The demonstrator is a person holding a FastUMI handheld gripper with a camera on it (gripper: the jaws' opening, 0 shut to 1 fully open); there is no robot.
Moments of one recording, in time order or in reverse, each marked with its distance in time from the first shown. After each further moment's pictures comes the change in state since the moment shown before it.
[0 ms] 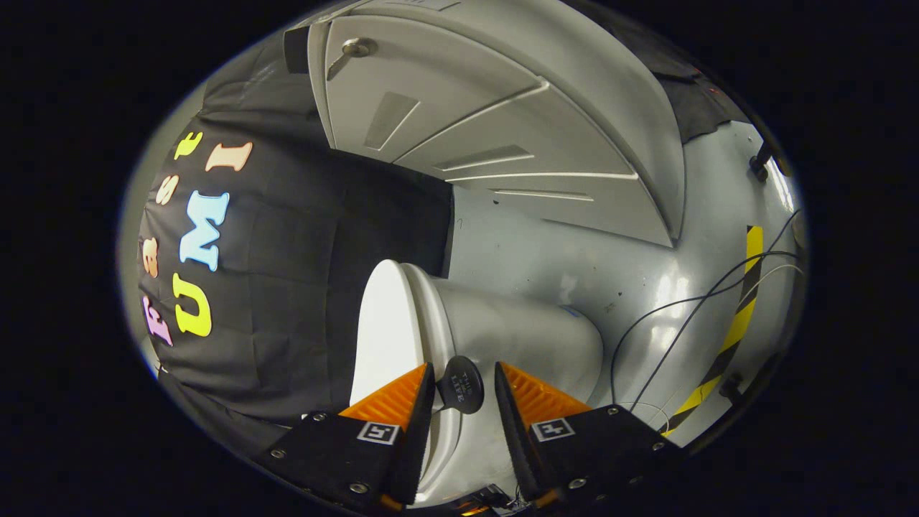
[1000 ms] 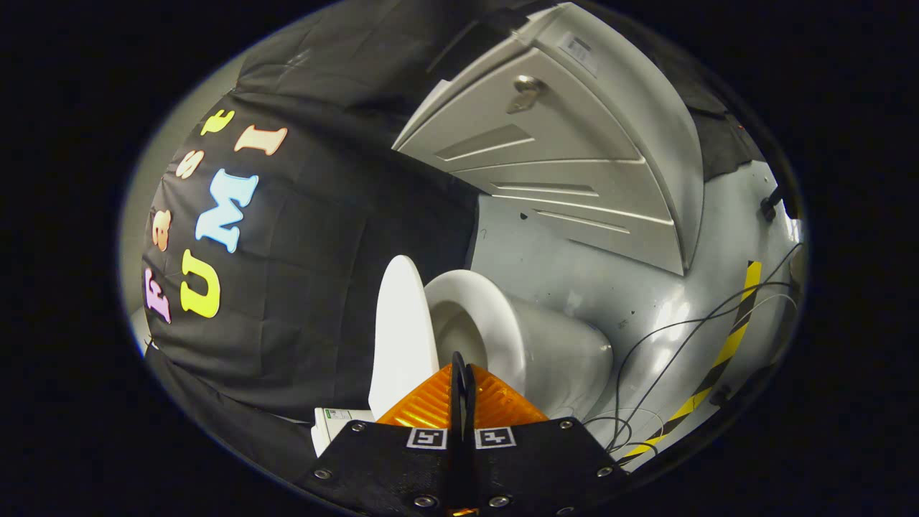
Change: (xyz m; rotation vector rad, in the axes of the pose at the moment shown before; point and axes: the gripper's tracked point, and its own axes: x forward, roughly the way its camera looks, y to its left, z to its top) arm -0.048 0.096 0.006 -0.159 -0.053 0.023
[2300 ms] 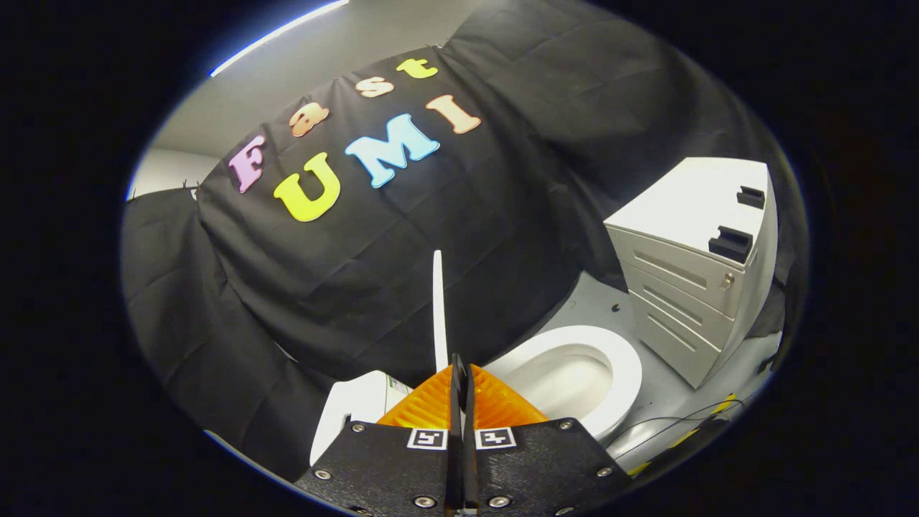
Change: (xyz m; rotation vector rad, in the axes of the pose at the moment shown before) arm -0.103 0.232 -0.061 -0.591 -0.176 0.215
